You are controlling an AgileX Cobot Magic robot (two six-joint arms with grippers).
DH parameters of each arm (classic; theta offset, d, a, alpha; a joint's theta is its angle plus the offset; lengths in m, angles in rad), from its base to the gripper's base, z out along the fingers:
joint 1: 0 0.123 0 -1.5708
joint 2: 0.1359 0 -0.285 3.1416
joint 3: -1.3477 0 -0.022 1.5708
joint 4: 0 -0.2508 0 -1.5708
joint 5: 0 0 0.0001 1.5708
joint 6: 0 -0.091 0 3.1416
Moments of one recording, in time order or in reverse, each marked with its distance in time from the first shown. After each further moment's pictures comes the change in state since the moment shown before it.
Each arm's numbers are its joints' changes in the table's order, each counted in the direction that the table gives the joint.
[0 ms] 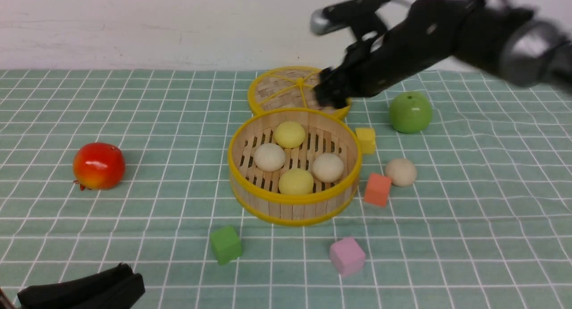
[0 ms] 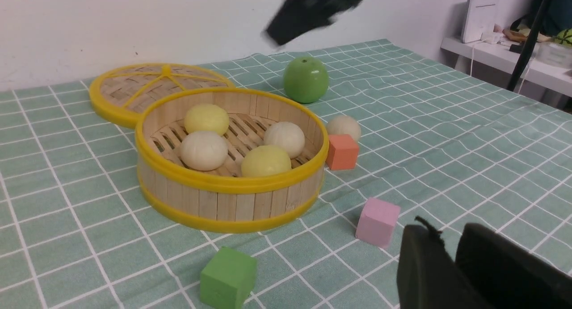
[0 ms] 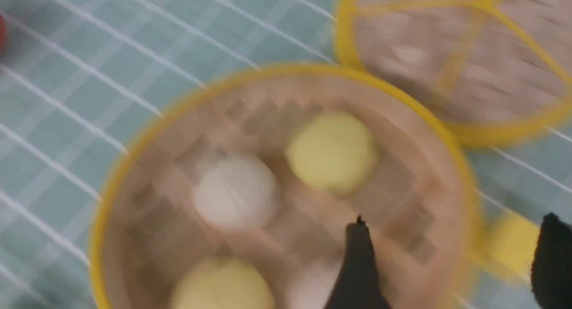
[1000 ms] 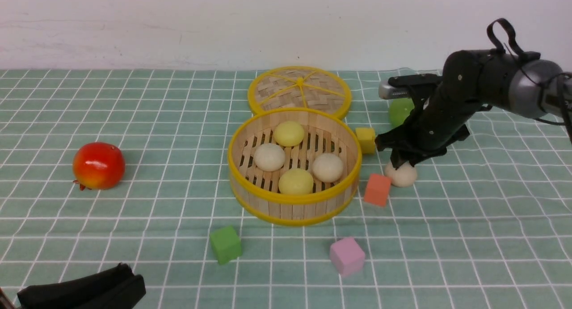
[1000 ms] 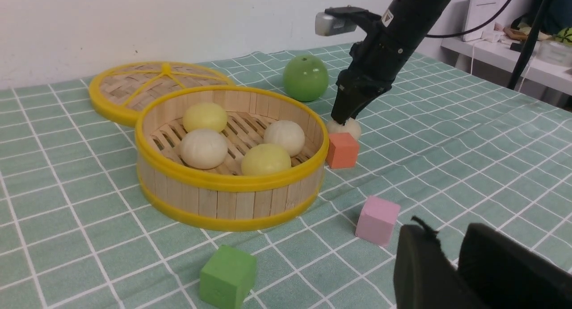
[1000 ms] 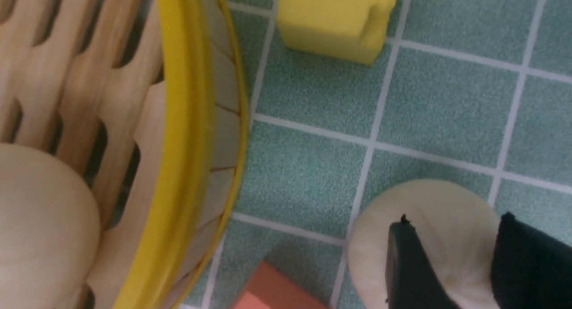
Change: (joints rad) right arm -0.163 0.211 -0.078 0.030 -0.017 -0.185; left arm 0.000 0.000 0.000 0.000 -0.002 0.000
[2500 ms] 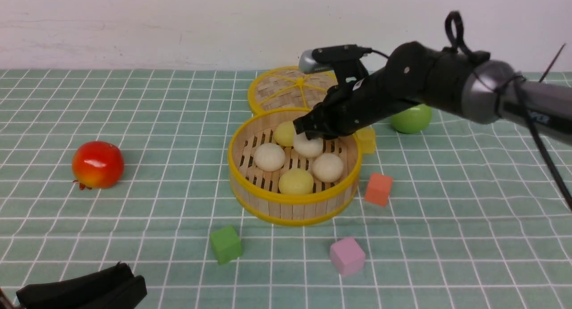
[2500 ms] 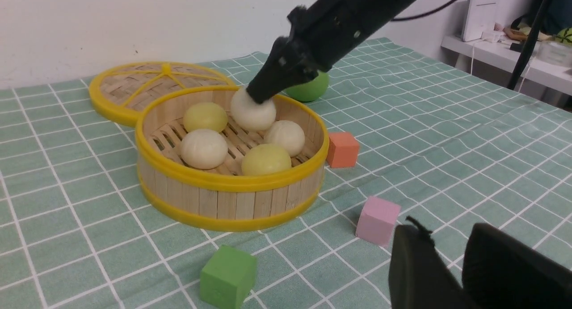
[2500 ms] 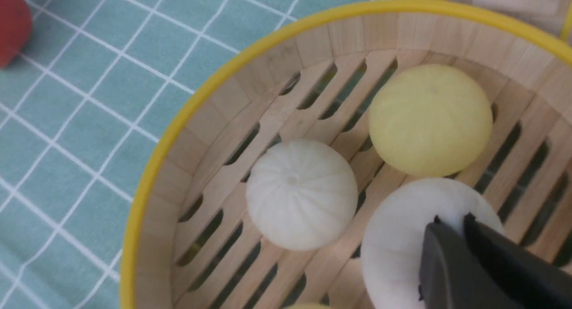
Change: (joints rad) right arm 0.197 -0.032 0.000 -0.382 0.278 0.334; left arm 0.000 0.000 0.000 0.000 0.000 0.000
